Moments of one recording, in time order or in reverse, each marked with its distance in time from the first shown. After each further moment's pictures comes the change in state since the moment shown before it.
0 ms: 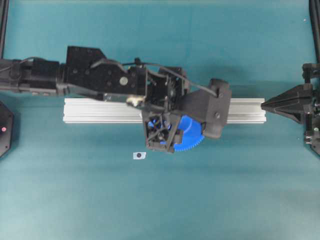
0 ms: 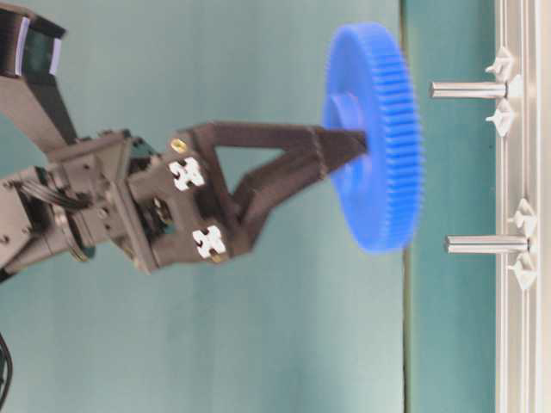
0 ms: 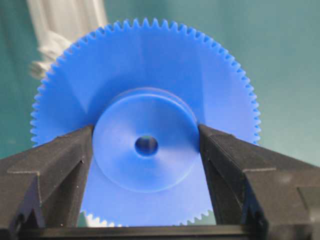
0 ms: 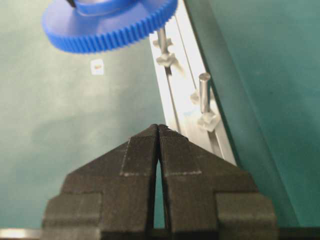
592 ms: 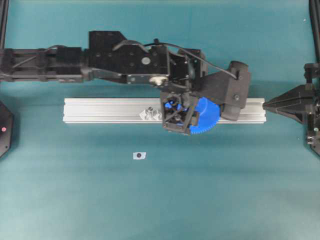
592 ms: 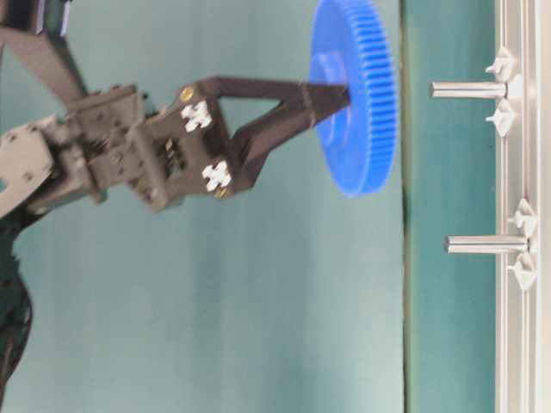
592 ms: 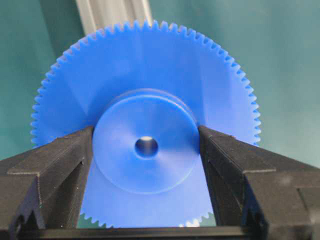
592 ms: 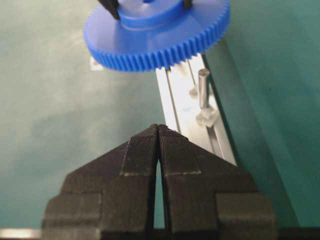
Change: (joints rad) left arm 0.061 0.120 -0.169 0.002 0.032 0.106; right arm 0.000 -0.020 0.000 -0.005 0.032 0.000
